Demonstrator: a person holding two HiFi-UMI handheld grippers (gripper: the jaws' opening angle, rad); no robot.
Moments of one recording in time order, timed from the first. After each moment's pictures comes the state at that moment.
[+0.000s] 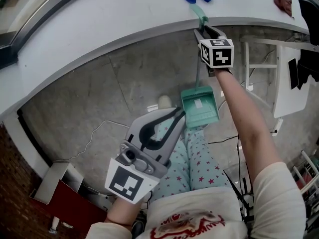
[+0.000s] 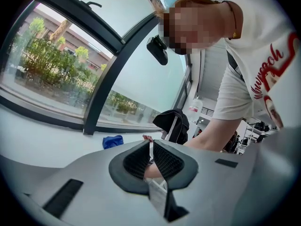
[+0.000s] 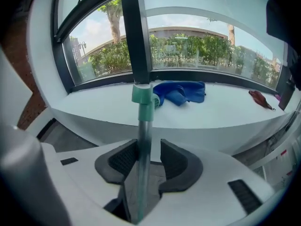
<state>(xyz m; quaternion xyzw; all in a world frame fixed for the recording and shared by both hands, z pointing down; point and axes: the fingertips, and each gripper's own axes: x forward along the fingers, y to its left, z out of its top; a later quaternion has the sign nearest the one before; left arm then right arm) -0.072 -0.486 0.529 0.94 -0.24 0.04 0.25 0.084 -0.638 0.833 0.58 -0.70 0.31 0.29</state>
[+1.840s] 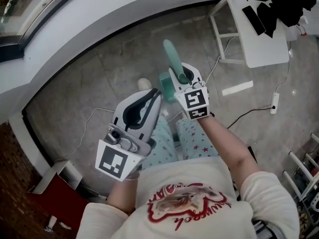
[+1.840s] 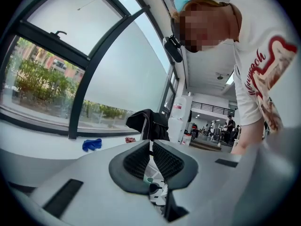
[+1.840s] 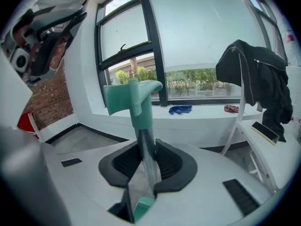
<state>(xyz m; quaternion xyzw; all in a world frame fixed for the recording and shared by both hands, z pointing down) 0.006 -0.253 0.433 0.95 -0.24 0.03 0.18 0.058 -0.282 0.653 0.57 -0.77 0.21 0.18</state>
